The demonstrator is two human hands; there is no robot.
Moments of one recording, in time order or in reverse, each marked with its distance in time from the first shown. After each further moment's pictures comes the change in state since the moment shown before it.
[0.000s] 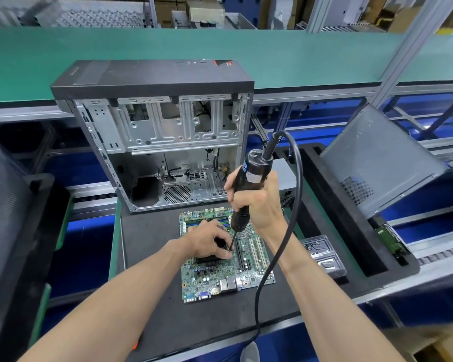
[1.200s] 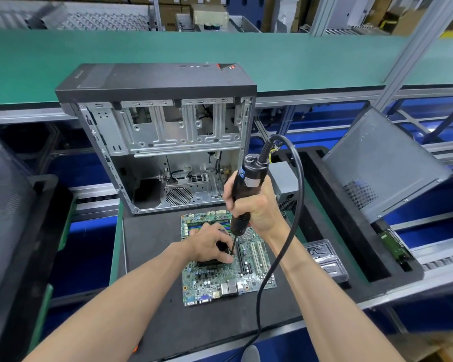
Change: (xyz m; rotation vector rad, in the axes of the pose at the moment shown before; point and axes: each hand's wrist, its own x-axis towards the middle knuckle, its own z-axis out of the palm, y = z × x) left_hand 0.004 -0.004 0.004 -0.004 0.001 0.002; right_hand 0.008 0.010 -0.006 -0.006 -0.164 0.006
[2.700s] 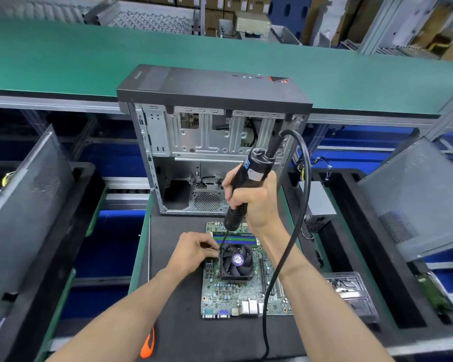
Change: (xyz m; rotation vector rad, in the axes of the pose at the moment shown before) left_hand -0.040 -0.076 0.006 -0.530 0.586 -0.131; right_hand 0.056 0.003 0.068 0.065 0.074 -0.002
